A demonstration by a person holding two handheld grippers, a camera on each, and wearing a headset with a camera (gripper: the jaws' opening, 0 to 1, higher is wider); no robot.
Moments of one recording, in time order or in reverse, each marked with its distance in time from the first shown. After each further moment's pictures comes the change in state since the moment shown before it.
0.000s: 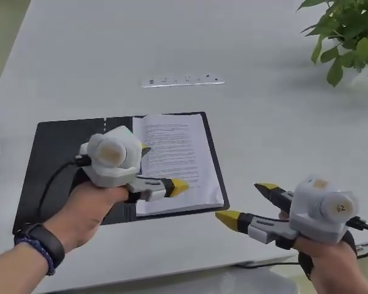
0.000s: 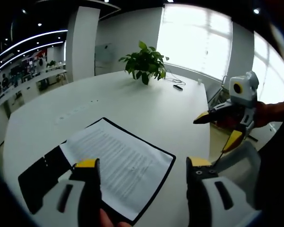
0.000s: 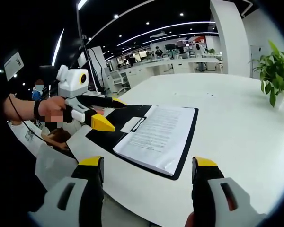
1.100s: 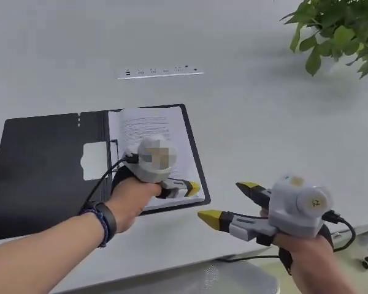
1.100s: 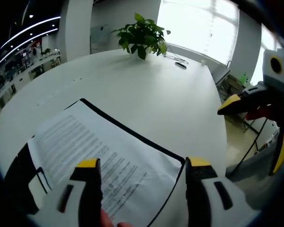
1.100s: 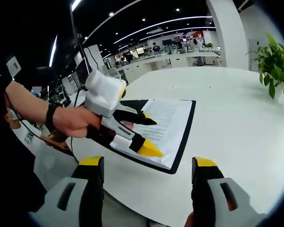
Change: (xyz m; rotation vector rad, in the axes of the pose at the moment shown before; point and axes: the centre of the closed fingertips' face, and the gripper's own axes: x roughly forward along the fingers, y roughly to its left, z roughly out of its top) left arm 0.118 -0.015 -0.042 0.004 0.175 0.008; right arm 0.003 -0.012 -0.016 0.039 0.035 -0.003
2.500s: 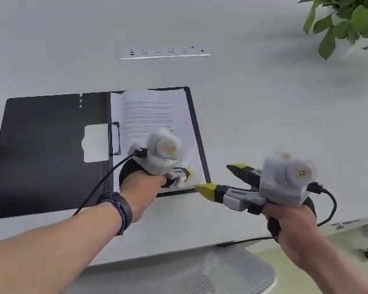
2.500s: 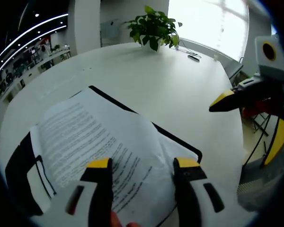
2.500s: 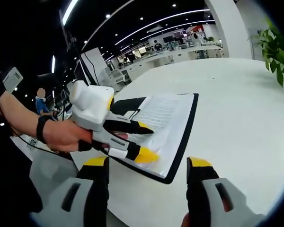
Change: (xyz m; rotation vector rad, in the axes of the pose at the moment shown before) left arm 0.013 0.017 -0.023 -0.025 0.040 0.111; right arm 0.046 -0.031 -0.003 0.070 0.005 0.082
